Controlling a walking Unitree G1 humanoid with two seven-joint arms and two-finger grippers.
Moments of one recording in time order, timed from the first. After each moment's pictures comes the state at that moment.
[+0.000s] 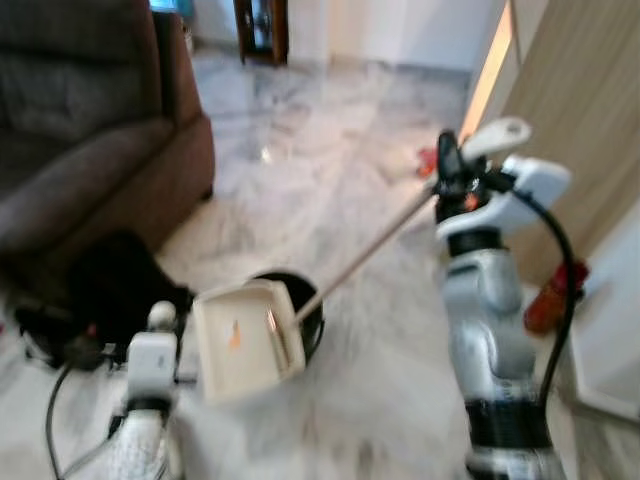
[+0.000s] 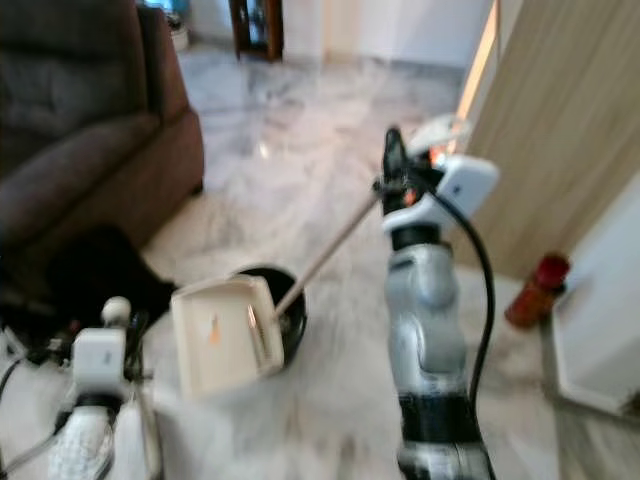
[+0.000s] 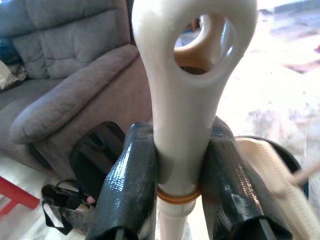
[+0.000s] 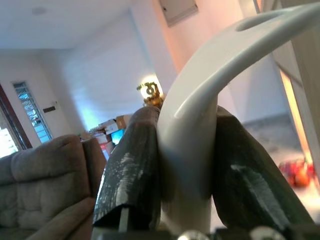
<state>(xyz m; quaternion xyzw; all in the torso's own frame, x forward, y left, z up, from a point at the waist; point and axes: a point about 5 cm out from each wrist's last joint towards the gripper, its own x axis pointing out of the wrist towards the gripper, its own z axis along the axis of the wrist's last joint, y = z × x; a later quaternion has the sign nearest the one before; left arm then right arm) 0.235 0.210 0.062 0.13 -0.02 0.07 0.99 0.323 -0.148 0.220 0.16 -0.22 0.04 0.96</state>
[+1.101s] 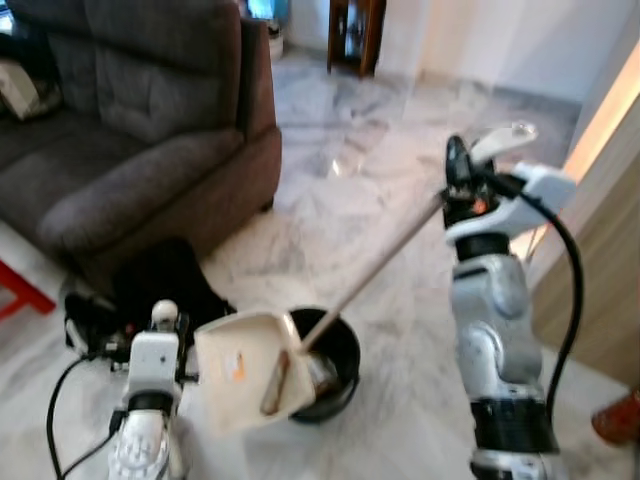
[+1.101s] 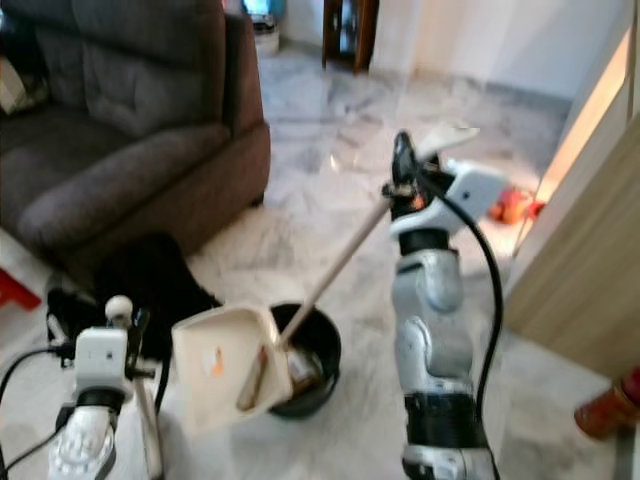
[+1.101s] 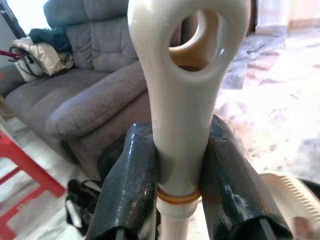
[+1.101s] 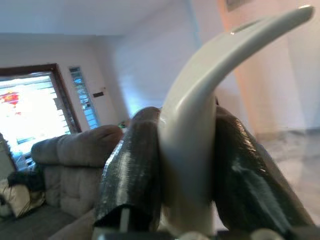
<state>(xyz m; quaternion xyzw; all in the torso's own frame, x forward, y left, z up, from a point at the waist) 0.237 0.213 0.065 0.13 -0.02 0.08 0.99 0.324 -0.143 0.223 0.16 -0.22 0.04 0.96</state>
